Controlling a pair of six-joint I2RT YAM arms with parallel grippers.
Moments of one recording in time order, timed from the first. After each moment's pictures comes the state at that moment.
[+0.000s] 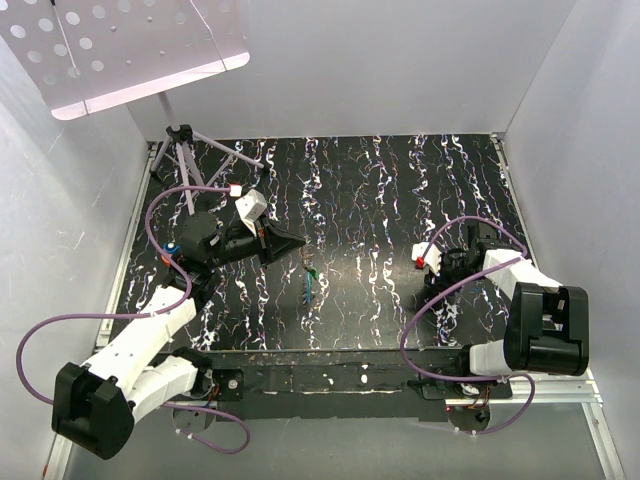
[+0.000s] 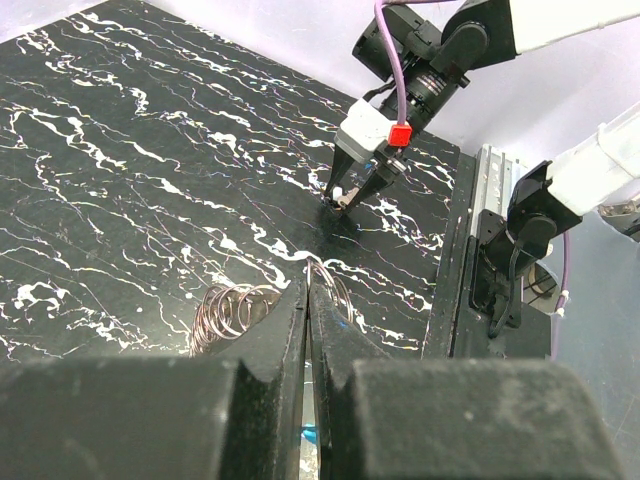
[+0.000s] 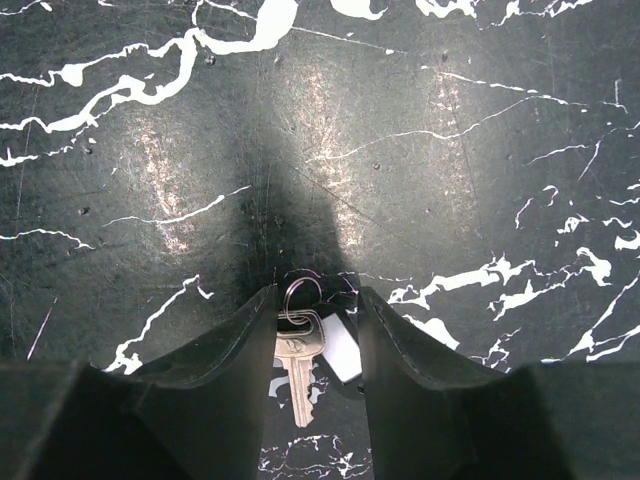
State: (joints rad) left arm -0.42 0.97 0.65 0.31 0.79 -0.24; right arm -0.06 1.37 0.66 -0.61 -0.65 -1.43
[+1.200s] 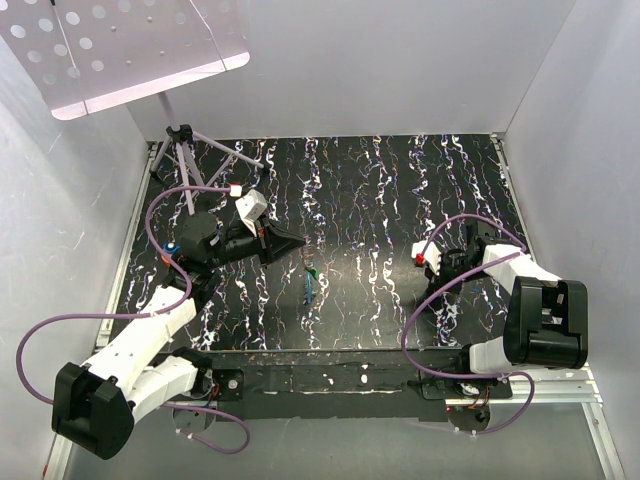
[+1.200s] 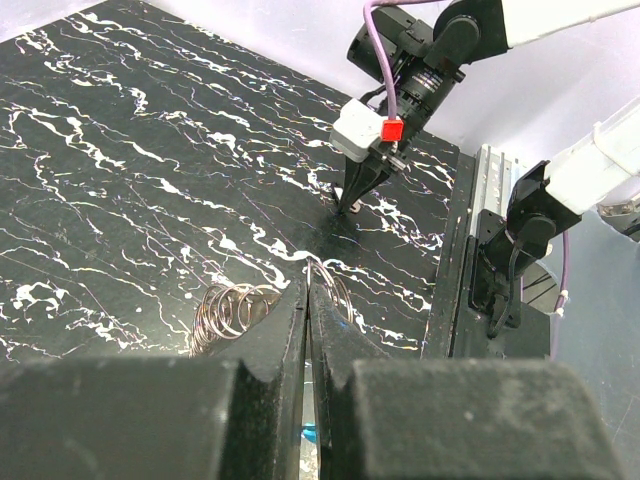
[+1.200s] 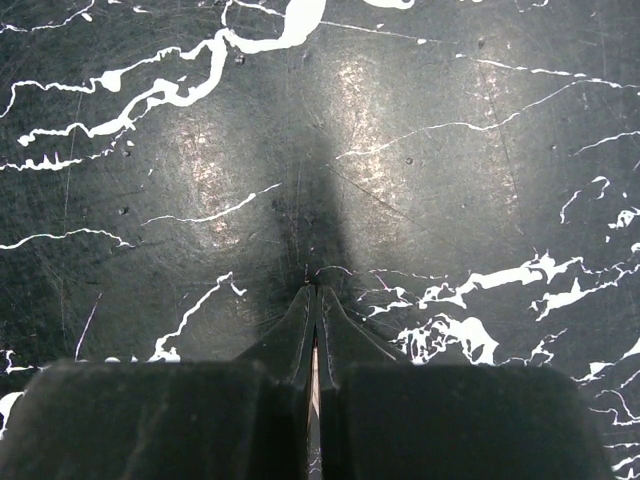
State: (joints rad) left arm -0.42 0.97 0.65 0.31 0.79 -0.24; right arm -0.06 1.41 0.69 -0.69 -0.66 -1.39
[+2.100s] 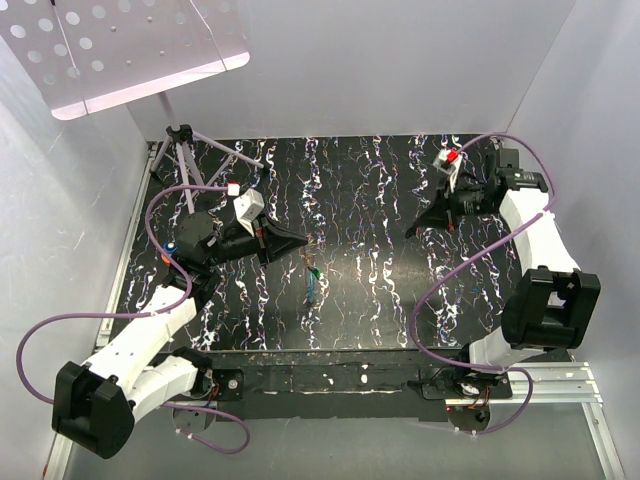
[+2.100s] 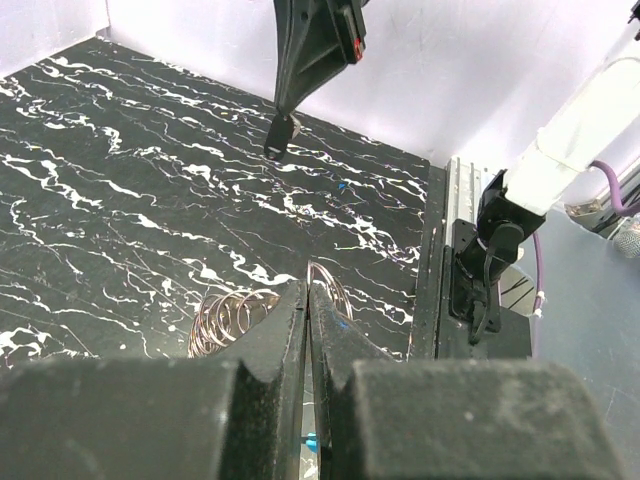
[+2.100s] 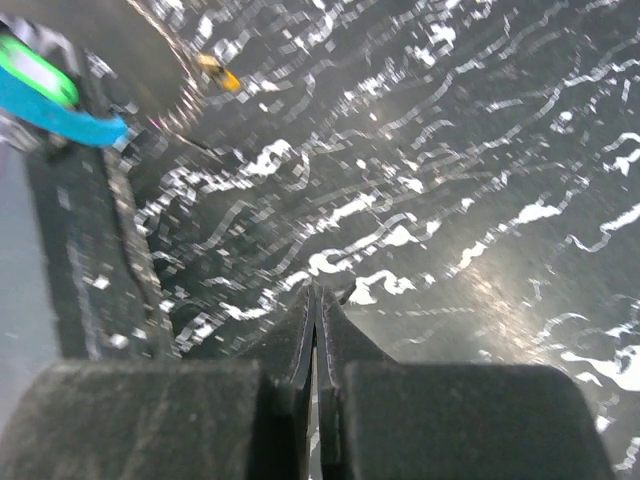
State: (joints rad) left arm -0.42 0.97 0.65 0.41 0.85 -0.28; right arm -0.06 1.51 1.31 -1.01 -1.09 -0.81
